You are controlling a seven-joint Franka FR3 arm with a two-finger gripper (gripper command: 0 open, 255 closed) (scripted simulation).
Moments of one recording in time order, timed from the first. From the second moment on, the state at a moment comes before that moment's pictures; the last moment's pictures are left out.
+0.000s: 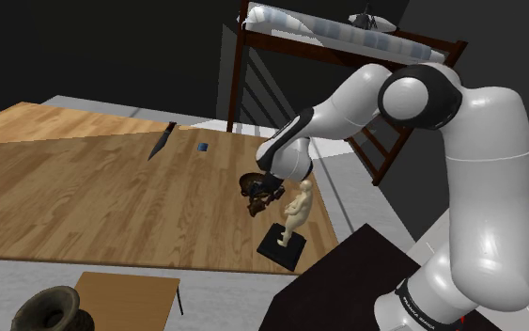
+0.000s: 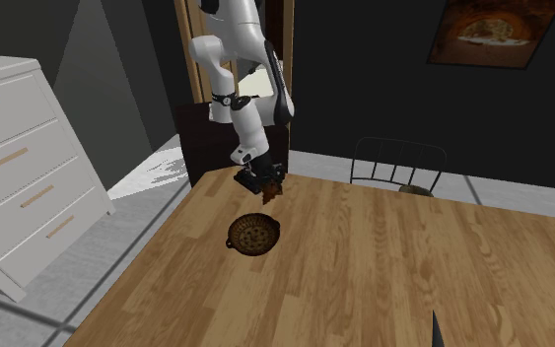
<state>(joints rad) 0.09 0.62 -0.02 -2.13 0.75 2.81 -0.19</state>
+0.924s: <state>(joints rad) 0.15 0.46 -0.12 -2.17 0.64 2.69 -0.07</state>
